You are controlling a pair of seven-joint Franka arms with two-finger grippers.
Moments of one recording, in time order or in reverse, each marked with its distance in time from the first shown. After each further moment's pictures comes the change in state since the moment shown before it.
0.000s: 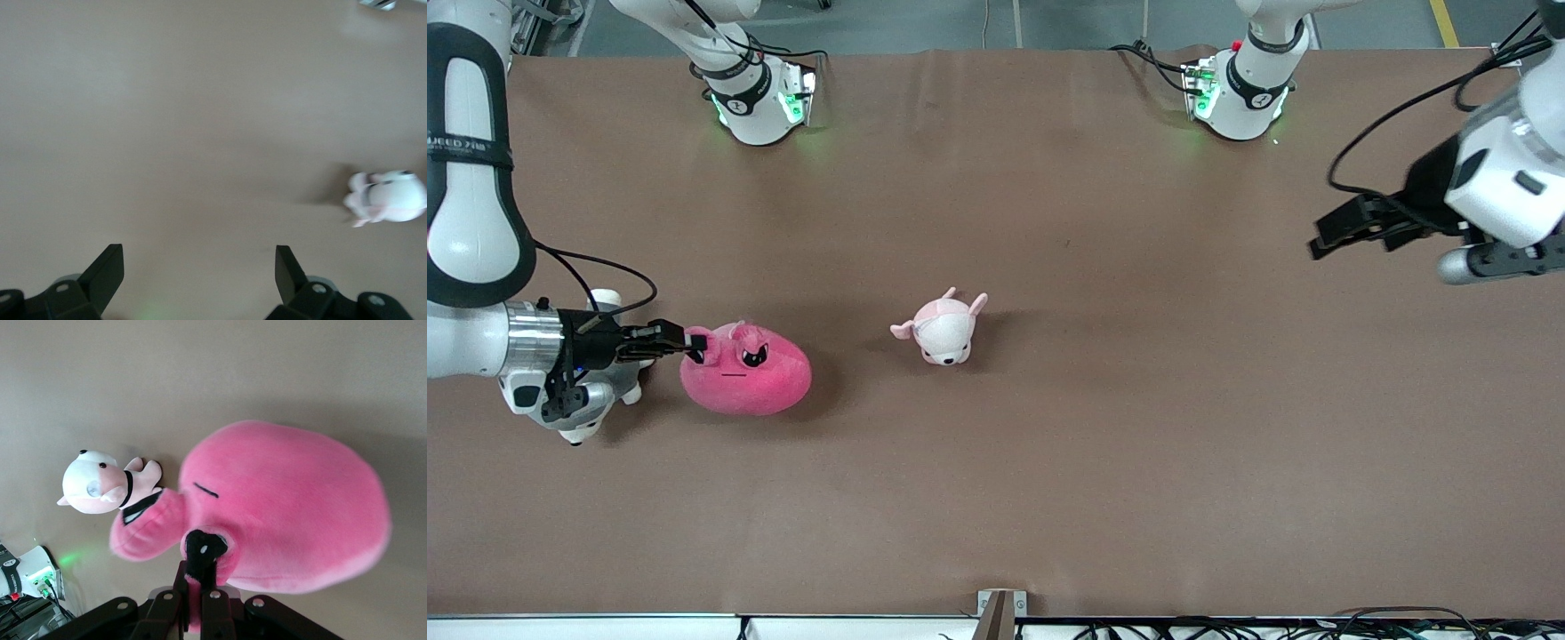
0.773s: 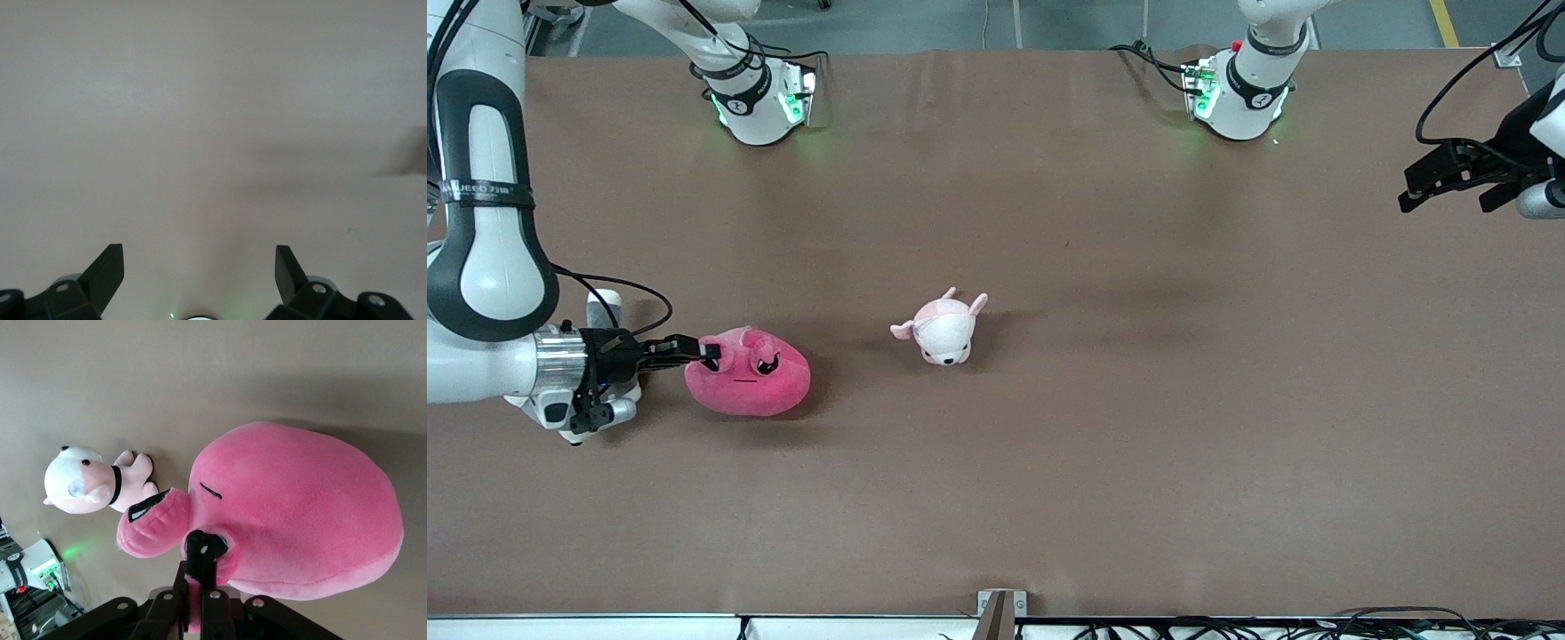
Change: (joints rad) left arm 0.175 -0.222 -0.005 -0.254 0.010 0.051 0.291; right arm -0.001 0.083 0.002 0.027 0.007 -0.037 0.003
